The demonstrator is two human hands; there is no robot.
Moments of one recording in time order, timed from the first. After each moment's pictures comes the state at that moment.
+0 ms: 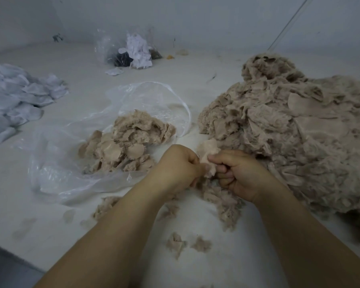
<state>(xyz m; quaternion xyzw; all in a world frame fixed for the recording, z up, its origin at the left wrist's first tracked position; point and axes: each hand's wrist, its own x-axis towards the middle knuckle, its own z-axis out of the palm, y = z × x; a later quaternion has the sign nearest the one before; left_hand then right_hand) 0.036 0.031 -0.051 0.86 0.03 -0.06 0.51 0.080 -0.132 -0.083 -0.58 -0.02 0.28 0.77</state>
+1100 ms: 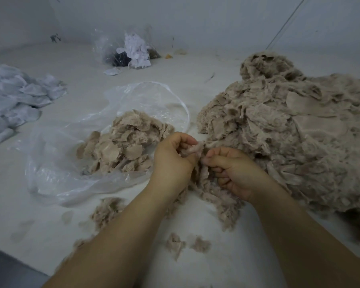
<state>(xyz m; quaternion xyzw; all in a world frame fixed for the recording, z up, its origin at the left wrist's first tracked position) 0.041 0.022 -0.069 0.79 0.04 0.18 0.59 0.080 -0.127 -0.088 -0.63 -0.02 0.24 0.74</state>
